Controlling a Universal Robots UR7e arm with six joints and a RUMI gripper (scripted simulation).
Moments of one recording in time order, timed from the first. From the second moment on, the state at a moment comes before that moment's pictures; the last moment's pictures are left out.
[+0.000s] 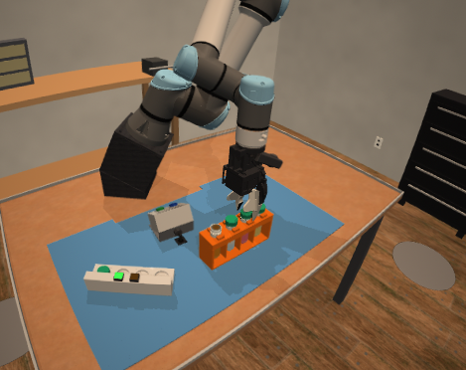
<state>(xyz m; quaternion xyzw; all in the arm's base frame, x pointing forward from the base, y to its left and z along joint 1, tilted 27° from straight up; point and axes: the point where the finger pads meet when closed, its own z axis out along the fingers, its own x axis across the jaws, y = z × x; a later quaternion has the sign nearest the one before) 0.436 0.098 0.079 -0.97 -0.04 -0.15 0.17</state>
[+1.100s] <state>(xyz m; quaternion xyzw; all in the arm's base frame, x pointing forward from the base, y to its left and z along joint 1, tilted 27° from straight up) 0.437 0.098 0.078 -0.94 -0.27 -0.19 0.14</state>
